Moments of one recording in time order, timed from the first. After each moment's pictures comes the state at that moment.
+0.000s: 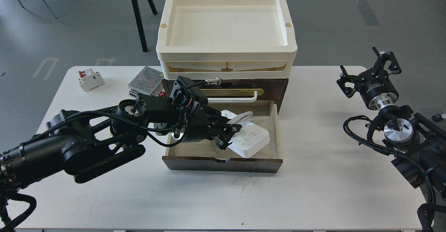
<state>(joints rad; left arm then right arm) -0.81 0.38 -0.42 -1.42 1.99 -0.49 -0.09 0.66 -0.32 0.80 0.52 0.24 0.42 0.25</state>
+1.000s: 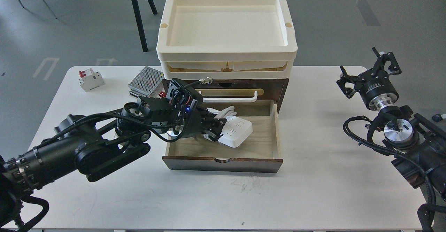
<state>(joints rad) -0.79 0.31 -0.44 -1.29 2.03 -0.49 -0.01 0.66 -0.32 0.80 0.52 0.24 0.42 0.25</state>
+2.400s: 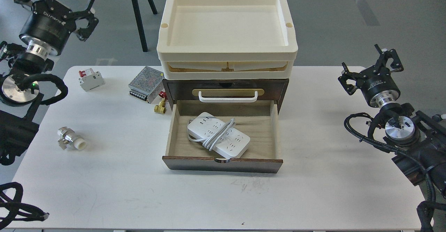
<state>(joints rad) -0.65 0.45 -1.20 -0.71 0.01 -0.49 -0.09 0.67 -0.32 0.82 0.52 0.25 0.42 0.25</state>
